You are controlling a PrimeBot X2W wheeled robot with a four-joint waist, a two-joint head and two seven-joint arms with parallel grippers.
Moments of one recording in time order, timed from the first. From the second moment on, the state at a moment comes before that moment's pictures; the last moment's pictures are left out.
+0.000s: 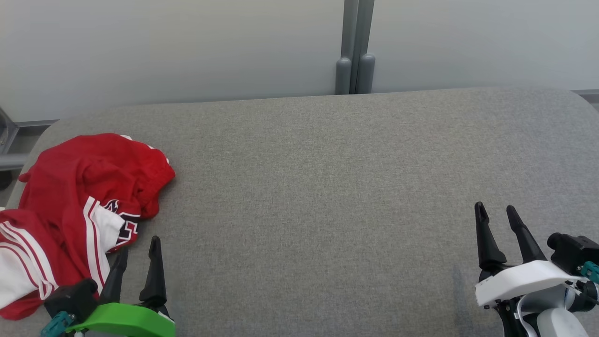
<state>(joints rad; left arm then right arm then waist) 0.02 0.11 -0.01 0.21 -0.53 -0.12 -0.15 -0.03 -0.09 -0.05 0.15 0.41 0.13 -0.14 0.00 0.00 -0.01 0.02</state>
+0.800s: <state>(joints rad) 0.06 0.15 -0.07 0.21 -0.33 -0.13 -0.20 0.00 -0.10 -0.09 0.17 0.18 0.13 -0.20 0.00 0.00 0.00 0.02</state>
